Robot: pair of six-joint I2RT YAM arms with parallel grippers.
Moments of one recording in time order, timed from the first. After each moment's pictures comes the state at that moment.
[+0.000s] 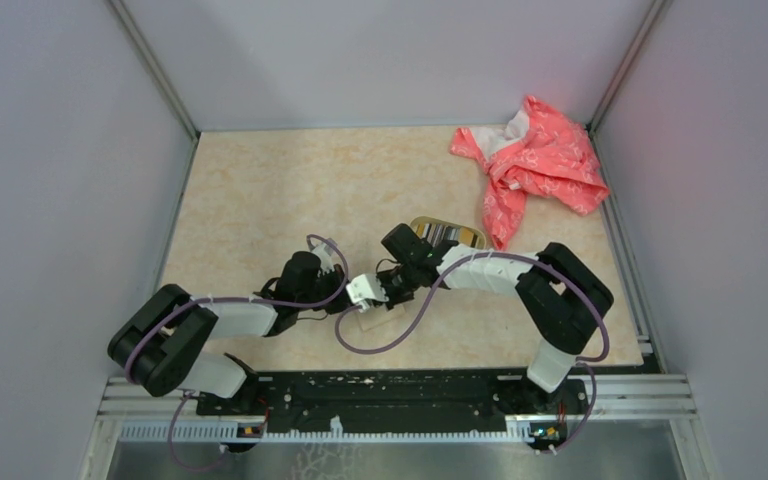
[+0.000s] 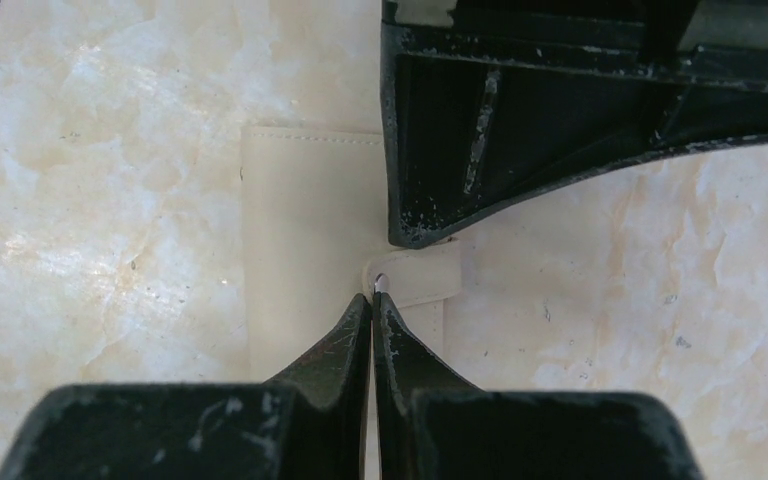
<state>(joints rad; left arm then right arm) -0.63 1.42 0.33 0.48 0.28 -0.85 0.86 1.69 0.98 -0.33 -0.54 -1.11</state>
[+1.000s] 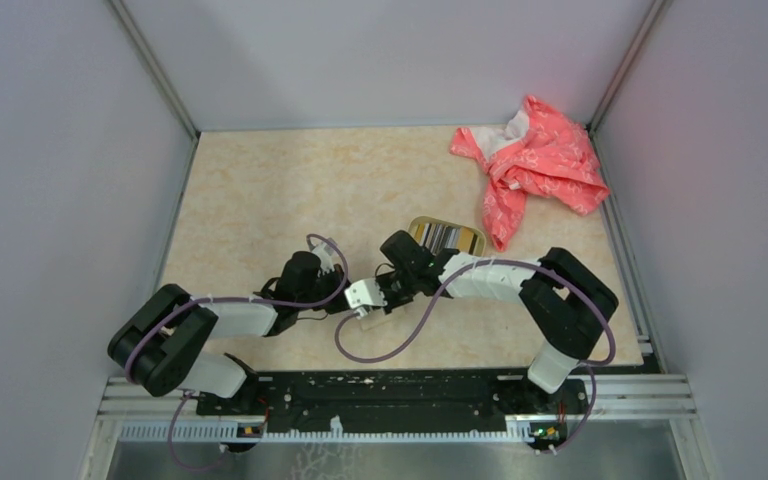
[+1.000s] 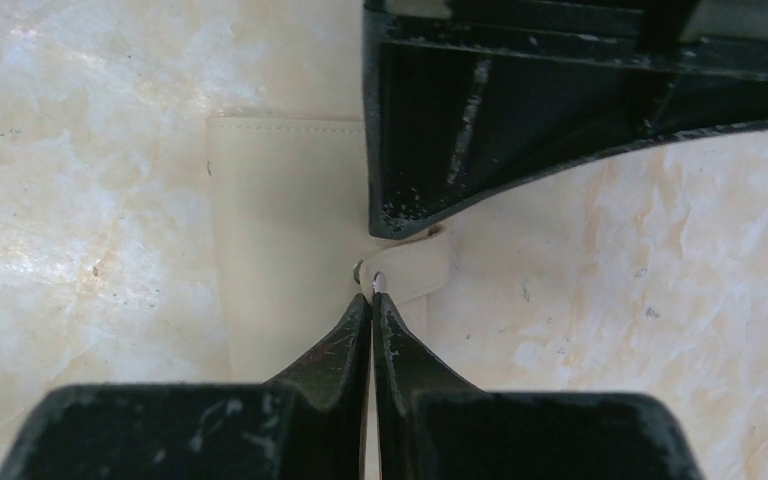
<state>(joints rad) -0.63 1.42 0.33 0.48 0.28 -0.85 0.90 1.65 0.93 -0.23 -0.43 -1.07</state>
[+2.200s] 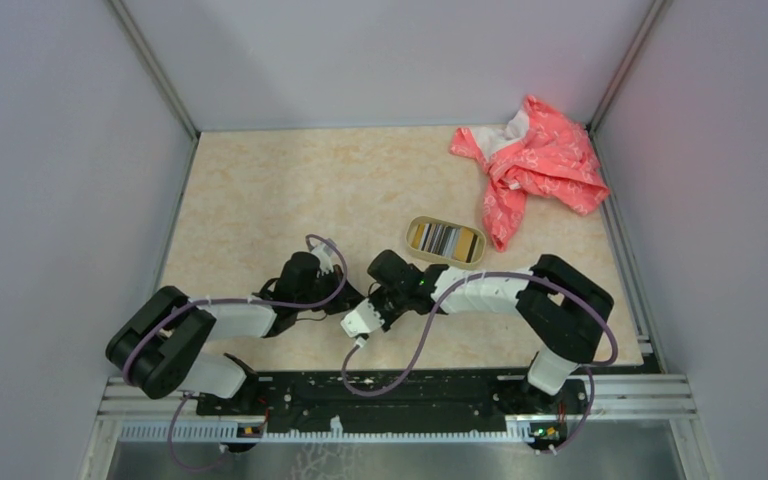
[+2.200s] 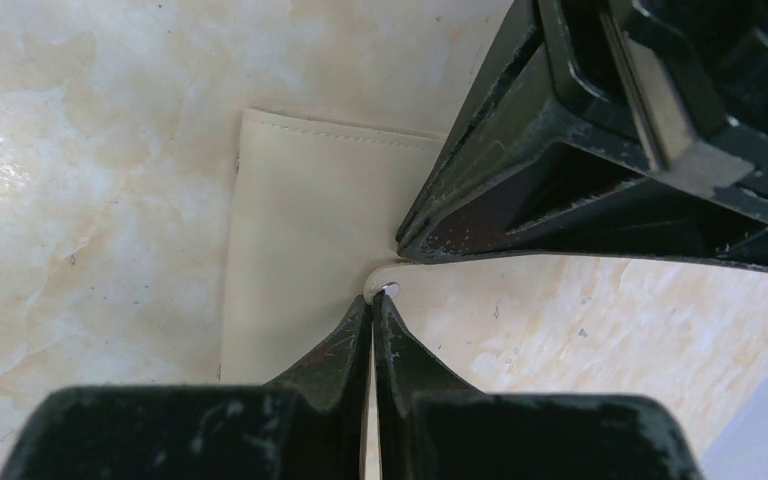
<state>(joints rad) -0.63 1.40 0.32 0.47 0.28 -0.84 1.03 1.66 0.90 -0.22 -0.22 -1.26</state>
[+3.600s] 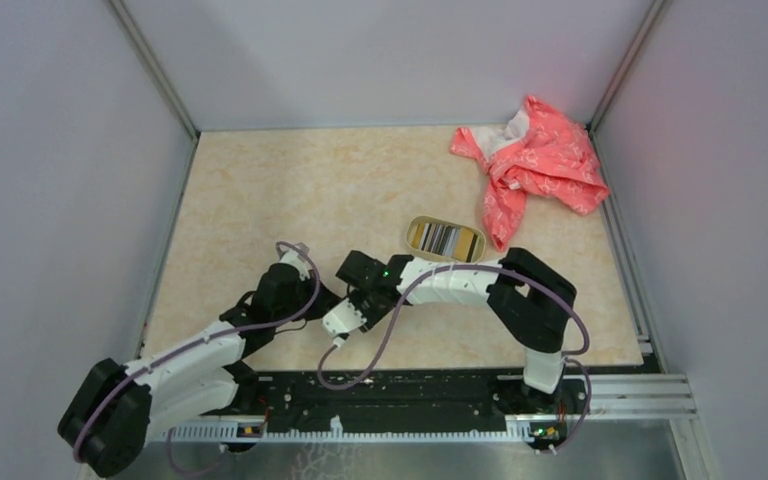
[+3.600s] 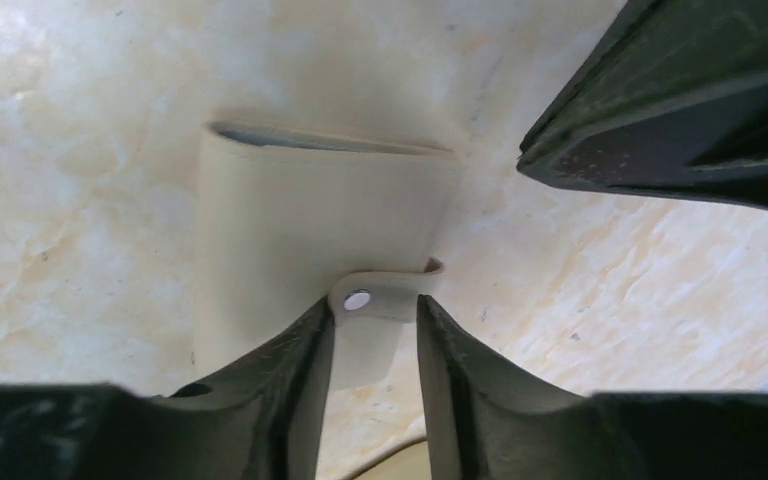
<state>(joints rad) -0.63 1.00 0.26 0.11 0.05 -0.80 1.12 1.83 1.19 -0.56 -0.02 -1.27</state>
